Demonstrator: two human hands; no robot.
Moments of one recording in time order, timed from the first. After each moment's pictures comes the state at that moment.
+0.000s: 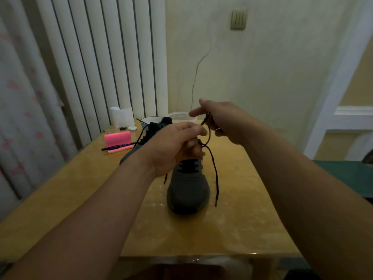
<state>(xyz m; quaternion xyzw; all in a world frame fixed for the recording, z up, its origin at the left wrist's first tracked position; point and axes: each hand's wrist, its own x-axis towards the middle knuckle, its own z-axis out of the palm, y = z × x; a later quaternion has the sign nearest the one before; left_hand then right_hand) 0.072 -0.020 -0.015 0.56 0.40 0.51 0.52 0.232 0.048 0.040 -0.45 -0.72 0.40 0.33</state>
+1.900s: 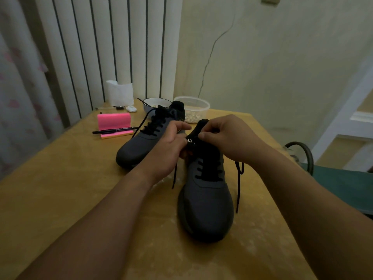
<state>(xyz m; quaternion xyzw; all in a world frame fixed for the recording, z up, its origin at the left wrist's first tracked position) -0.001 0.063 -0.114 0.58 0.48 0.54 0.36 0.182 0.115 -0.038 -0.43 -0.86 0.14 0.25</state>
